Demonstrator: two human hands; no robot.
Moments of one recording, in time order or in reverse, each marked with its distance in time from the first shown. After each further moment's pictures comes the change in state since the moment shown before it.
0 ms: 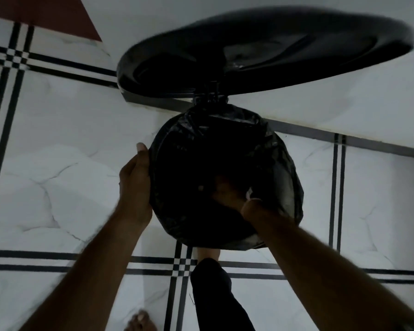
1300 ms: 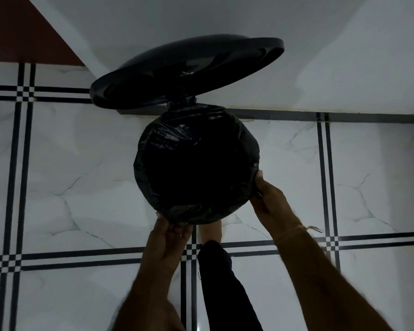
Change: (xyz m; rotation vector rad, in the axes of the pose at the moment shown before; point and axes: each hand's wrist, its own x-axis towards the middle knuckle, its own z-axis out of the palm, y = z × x) left_hand -0.112 -0.082 -0.002 -0.687 -0.066 -0.461; right_hand -0.113 0.071 -0.028 1.550 0.450 0.304
